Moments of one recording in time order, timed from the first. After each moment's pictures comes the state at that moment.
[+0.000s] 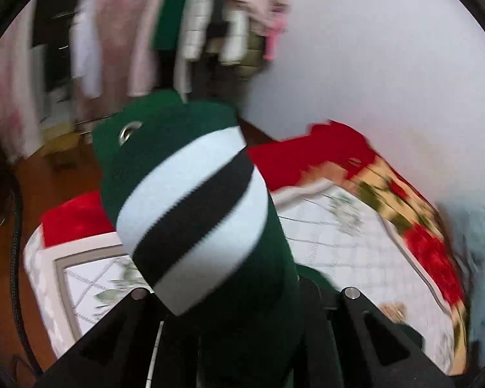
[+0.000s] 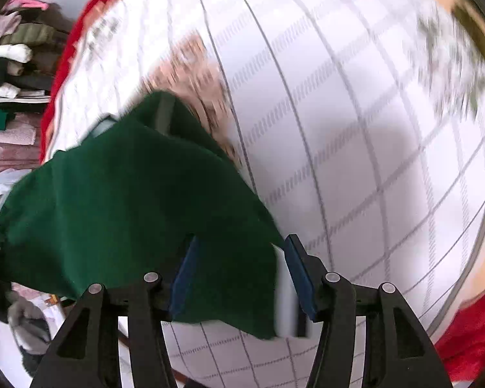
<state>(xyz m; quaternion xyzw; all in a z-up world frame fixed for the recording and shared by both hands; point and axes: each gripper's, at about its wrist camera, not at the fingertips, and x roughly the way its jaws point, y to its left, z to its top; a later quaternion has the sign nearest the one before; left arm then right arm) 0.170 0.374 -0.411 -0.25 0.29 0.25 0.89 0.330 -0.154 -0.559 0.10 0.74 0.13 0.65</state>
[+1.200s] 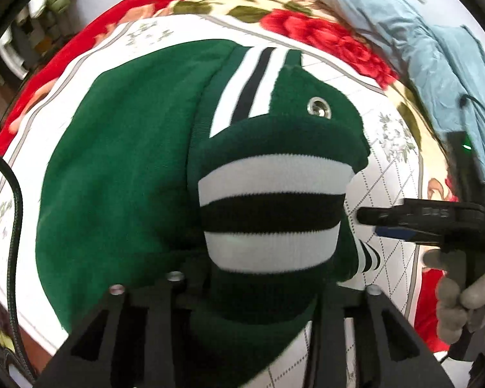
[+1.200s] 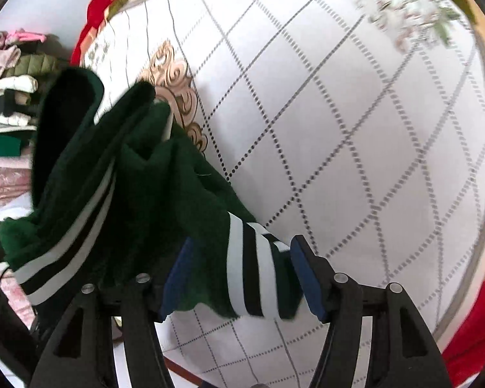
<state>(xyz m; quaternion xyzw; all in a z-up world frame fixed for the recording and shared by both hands) 0.207 0.107 -0.478 -0.11 0.58 0.00 0.80 0.302 -0.220 -0.554 0.17 0.71 0.12 0.67</state>
